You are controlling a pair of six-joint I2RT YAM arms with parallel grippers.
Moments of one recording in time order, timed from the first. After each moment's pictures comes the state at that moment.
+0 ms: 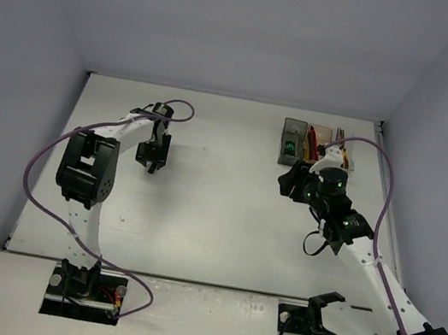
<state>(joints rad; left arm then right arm) -0.23 1.99 1.46 -0.75 -0.13 -0.24 0.37 1.00 0.74 -0.20 0.00 0.38</state>
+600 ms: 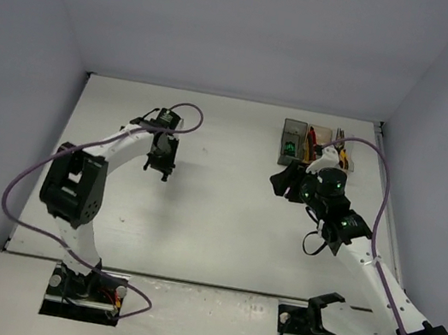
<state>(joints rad) -0.32 1.81 1.32 -0.68 0.00 -0.30 0.38 1.00 0.73 -0.16 -0.09 0.42</state>
